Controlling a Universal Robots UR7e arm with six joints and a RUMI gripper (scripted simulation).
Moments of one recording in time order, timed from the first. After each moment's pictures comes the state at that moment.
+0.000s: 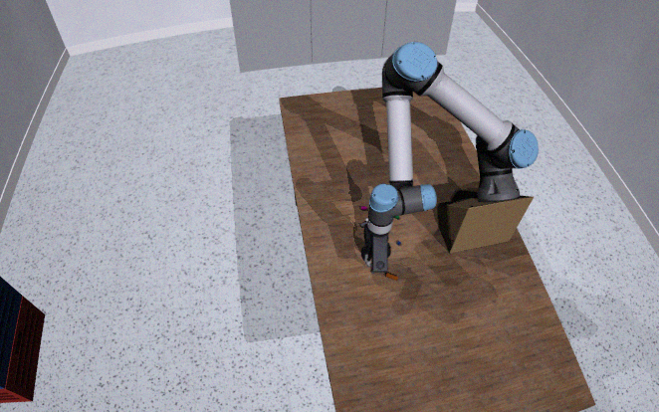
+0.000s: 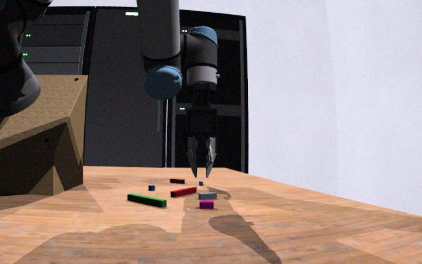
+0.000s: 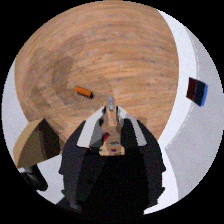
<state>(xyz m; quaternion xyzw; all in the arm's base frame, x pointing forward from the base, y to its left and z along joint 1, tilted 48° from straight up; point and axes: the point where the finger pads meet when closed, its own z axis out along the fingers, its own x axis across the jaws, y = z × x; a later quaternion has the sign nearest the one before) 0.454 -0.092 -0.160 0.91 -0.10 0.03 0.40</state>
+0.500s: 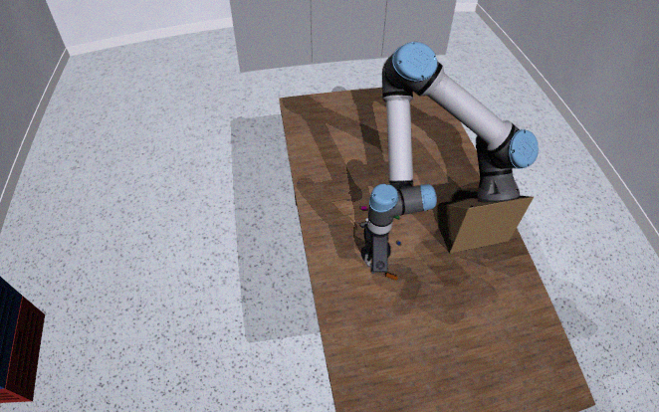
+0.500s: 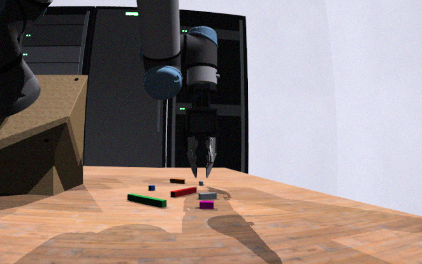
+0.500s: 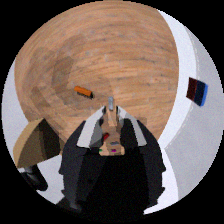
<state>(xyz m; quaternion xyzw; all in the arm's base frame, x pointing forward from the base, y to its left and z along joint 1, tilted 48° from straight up) 0.454 -0.092 -0.160 0.91 -0.10 0.03 0.40</state>
